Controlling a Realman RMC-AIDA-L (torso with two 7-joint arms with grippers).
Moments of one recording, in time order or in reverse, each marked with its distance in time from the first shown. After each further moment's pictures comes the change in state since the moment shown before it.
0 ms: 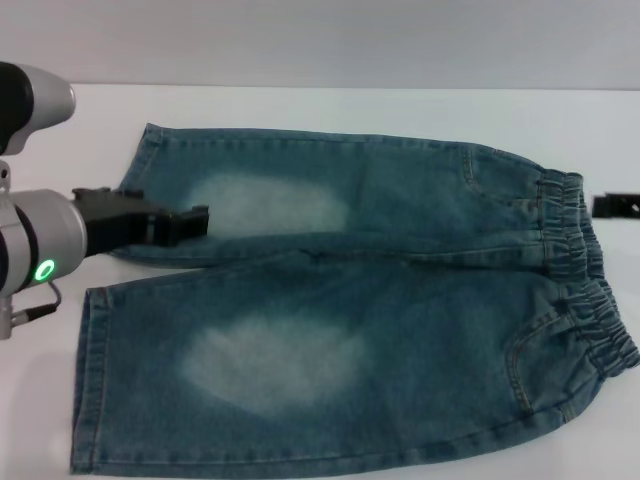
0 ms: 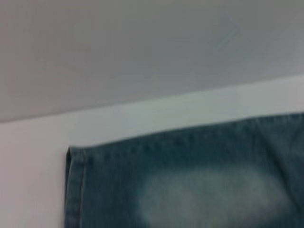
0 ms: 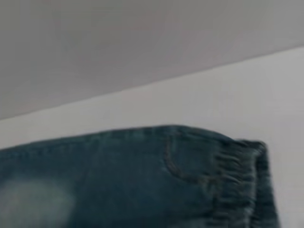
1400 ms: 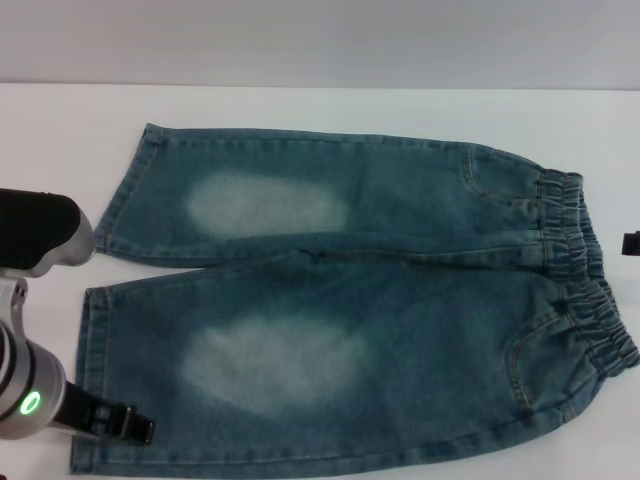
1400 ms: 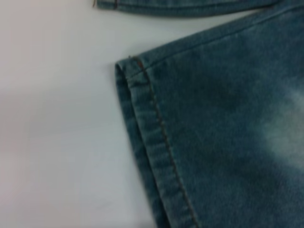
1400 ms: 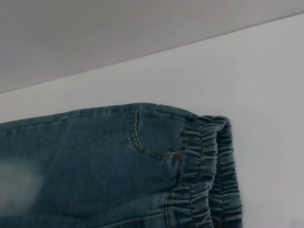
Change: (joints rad) left arm -0.107 -0.002 0.106 -0.049 0.172 -0.733 -0.388; right arm -0.035 0.003 0.058 0.049 0.001 0.022 -0.093
